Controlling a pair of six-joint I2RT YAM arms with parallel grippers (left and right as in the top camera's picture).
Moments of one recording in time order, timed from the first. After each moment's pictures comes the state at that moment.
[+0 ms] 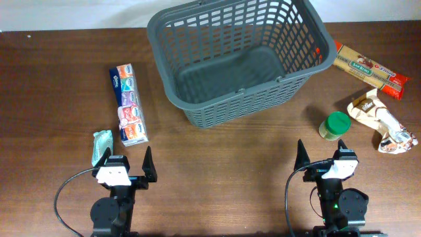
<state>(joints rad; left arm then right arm) -0.03 0.01 0.06 -0.17 -0.01 -0.09 -0.01 0.01 0.01 -0.07 -0.01 0.07</state>
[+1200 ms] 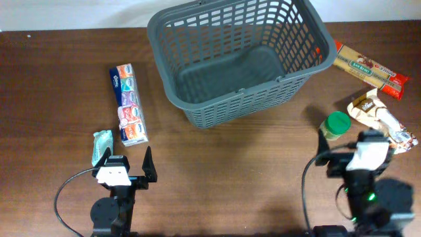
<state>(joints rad) -0.03 0.01 0.06 -0.17 -0.01 -0.09 -0.01 0.36 0.64 -0.48 0.05 -0.10</state>
